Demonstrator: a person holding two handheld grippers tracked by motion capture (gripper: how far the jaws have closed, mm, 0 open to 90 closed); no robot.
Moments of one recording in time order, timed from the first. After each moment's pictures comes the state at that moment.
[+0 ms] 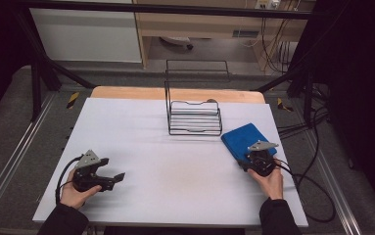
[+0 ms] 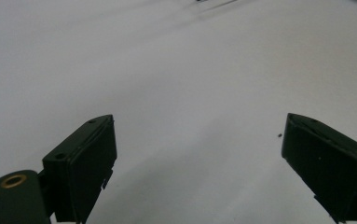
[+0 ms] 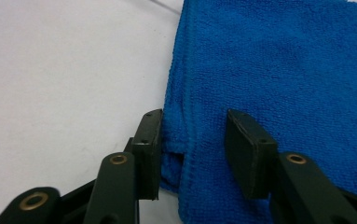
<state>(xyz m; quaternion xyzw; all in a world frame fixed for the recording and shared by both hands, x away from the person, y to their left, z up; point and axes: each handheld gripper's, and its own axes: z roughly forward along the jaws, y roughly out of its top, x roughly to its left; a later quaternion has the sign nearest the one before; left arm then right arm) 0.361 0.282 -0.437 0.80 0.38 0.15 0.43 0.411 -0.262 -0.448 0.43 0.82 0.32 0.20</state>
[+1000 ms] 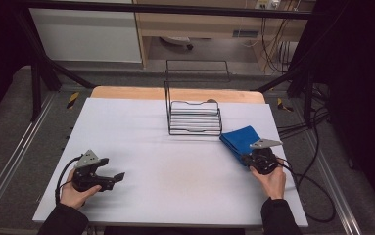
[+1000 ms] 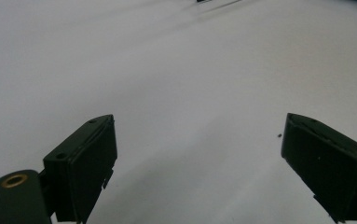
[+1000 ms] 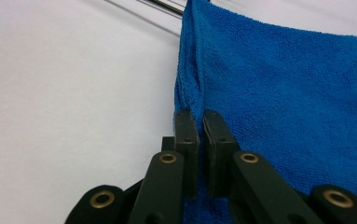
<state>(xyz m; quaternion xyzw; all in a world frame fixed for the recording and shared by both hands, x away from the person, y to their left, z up) 0.360 0.283 -0.436 0.80 0.39 0.15 0.44 0.401 -0.257 -0.423 0.44 0.81 0.35 0.19</state>
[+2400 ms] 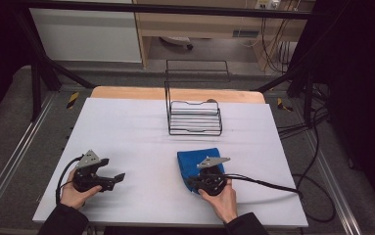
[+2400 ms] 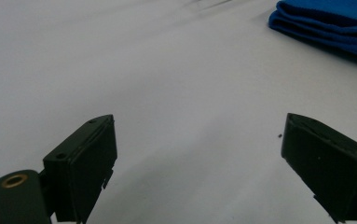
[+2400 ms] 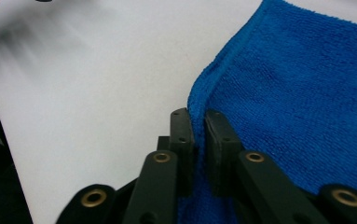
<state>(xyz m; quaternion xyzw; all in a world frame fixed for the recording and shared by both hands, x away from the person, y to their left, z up) 0.360 0.281 -0.437 0.80 0.39 0.15 0.43 0.352 -0.110 -0.436 0.38 0.83 0.41 0.04</state>
